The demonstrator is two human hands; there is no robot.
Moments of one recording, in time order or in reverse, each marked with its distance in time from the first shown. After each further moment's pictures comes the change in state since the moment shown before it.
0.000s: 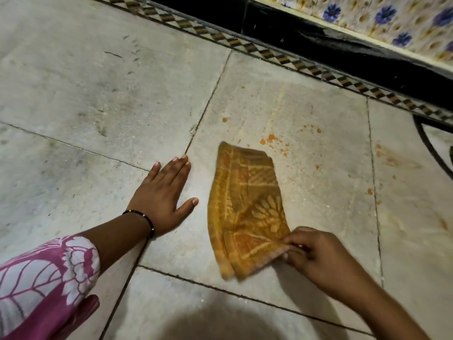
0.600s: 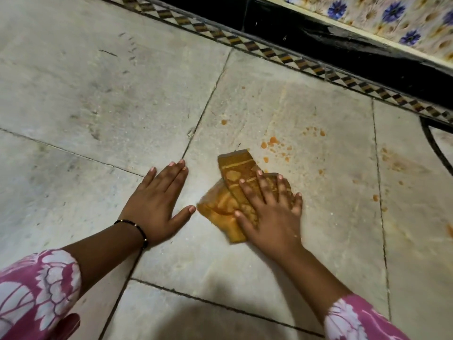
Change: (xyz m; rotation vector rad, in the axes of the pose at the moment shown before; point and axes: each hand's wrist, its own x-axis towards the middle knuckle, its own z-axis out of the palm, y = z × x) left_hand 0.000 -0.002 0.000 -0.017 0.003 0.018; right_hand 0.097 0.003 0.057 -0.553 0.217 0.050
